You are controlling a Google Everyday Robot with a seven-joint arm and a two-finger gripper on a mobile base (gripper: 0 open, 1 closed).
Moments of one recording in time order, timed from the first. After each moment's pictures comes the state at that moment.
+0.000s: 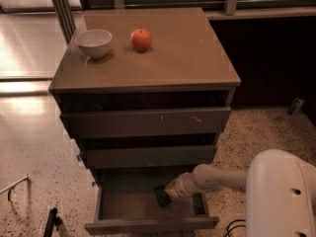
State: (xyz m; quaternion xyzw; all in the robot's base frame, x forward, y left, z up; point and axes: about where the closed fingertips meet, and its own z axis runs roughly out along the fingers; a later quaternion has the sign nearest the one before) arm 0.565 -0.058 0.260 -0.46 0.82 0.21 0.24
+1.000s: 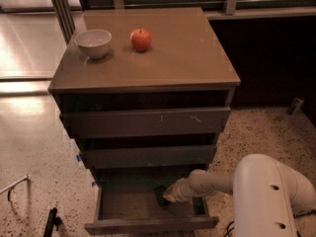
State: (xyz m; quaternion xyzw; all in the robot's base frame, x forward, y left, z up) arm 0.560 -0.054 0.203 -0.49 0.82 0.21 0.22
